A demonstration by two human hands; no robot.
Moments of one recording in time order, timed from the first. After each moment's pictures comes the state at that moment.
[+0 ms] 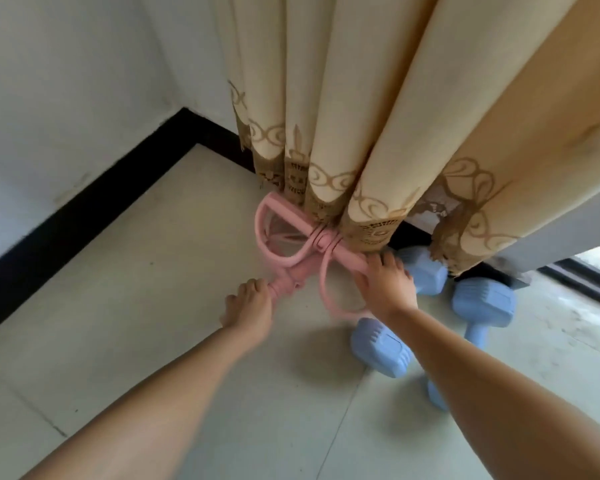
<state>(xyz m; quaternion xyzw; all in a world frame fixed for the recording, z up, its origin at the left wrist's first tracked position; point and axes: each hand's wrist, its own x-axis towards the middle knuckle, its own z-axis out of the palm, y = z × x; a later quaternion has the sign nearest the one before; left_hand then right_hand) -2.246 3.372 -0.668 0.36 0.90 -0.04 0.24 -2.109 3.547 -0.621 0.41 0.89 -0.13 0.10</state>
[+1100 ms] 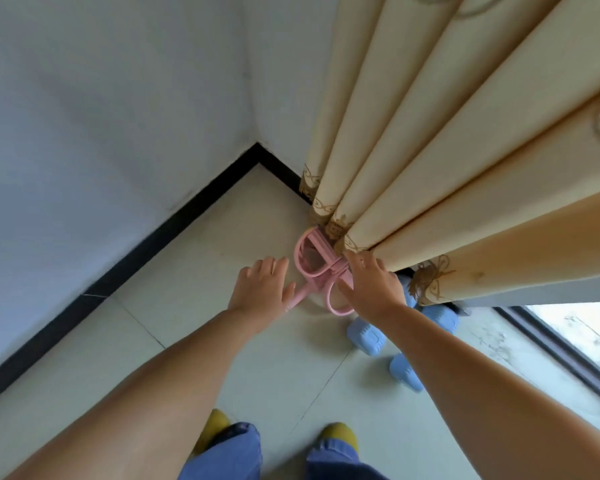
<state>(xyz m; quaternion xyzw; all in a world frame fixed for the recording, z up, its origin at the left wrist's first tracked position) -2.284 3.318 -0.433 0.42 0.89 0.04 0.18 -2.176 3.484 -0.399 0.29 0.92 -0.17 0.20</state>
